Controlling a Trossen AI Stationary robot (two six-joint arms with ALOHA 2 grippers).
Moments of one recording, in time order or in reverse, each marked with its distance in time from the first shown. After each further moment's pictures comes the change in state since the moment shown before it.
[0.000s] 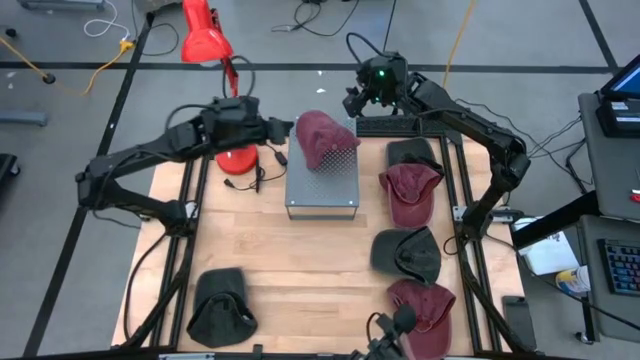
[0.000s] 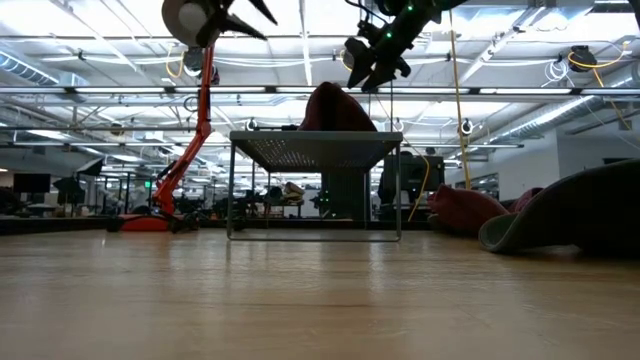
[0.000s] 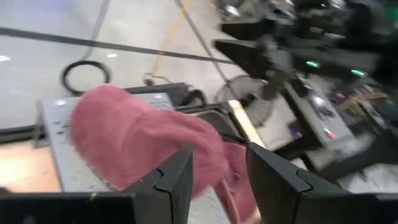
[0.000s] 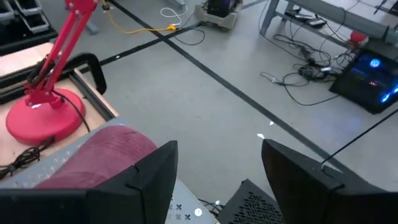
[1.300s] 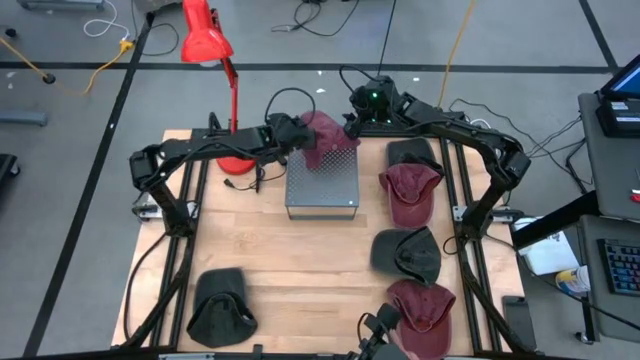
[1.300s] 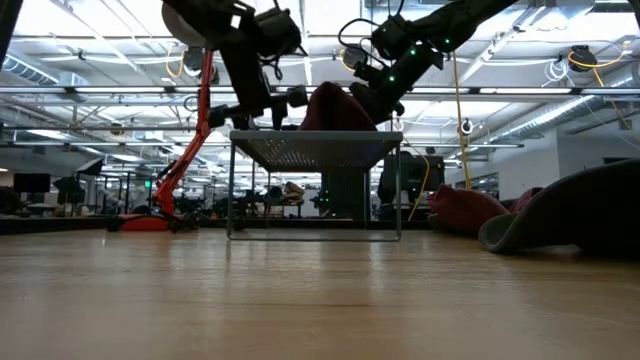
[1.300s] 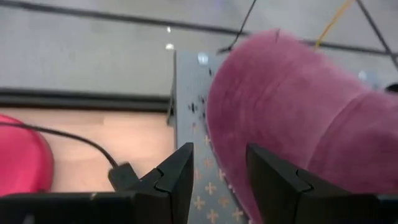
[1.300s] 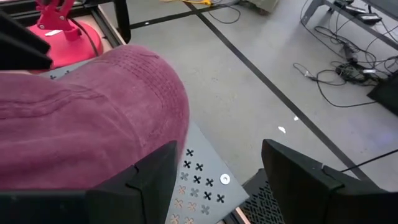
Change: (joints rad) left arm 0.056 0.451 0.000 -0.083 -0.333 -0.151; right arm -0.023 0.002 -0.320 0.245 -0.155 -0.128
